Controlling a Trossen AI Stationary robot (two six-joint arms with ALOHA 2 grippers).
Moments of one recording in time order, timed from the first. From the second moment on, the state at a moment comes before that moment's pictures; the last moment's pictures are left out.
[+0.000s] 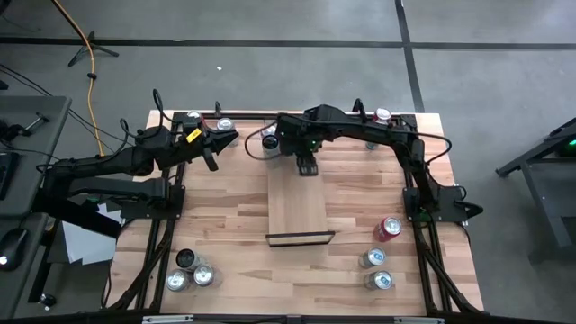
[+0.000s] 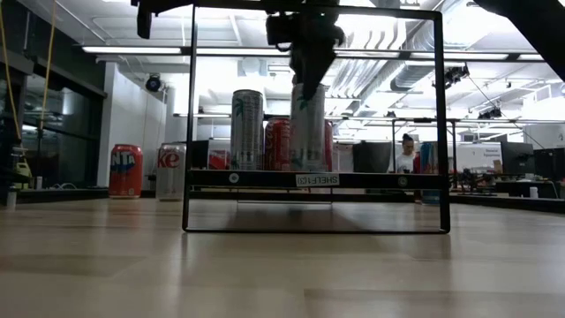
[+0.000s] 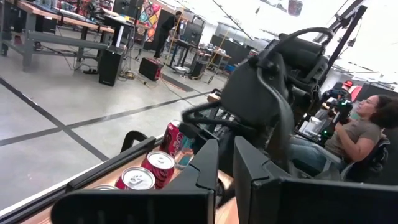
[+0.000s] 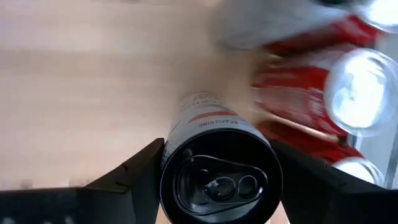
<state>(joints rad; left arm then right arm) 0.17 0.69 0.68 0.05 -0.27 -0.36 -0.21 2.09 2.18 -1.39 0.09 -0.31</state>
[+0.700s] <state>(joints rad) 0.17 0.69 0.68 0.05 -0.27 -0.37 -0.24 2.09 2.18 -1.37 0.07 -0.30</state>
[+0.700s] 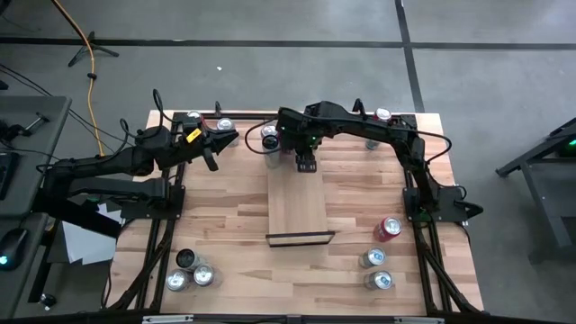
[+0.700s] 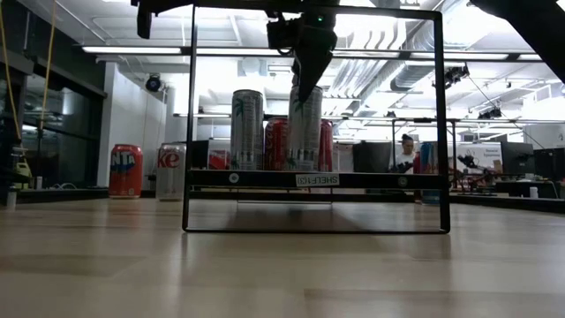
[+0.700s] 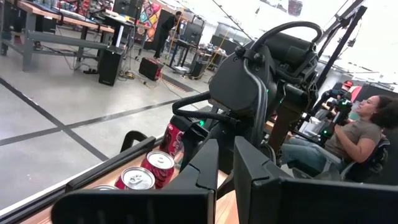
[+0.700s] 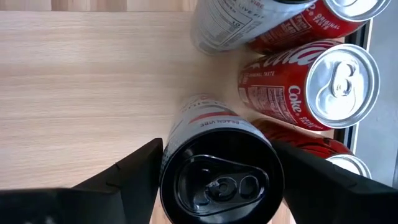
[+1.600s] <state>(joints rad) 0.17 0.69 0.68 0.05 -0.27 -0.36 -0.24 2.09 2.18 -1.31 0.01 -0.30</state>
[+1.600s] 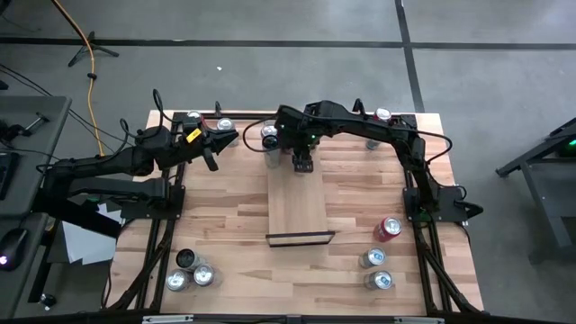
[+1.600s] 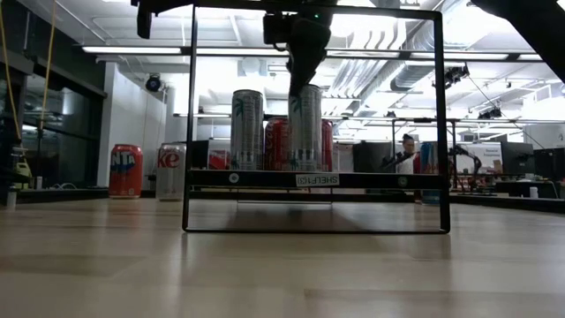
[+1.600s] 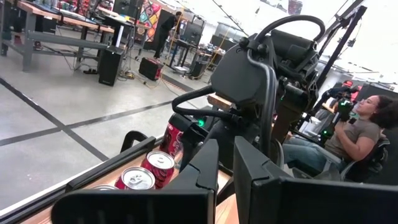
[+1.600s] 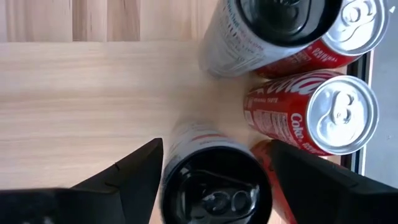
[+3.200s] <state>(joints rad) 0.17 0.69 0.68 0.04 -0.23 -0.36 0.01 1.38 1.15 -0.84 -0.09 0.27</state>
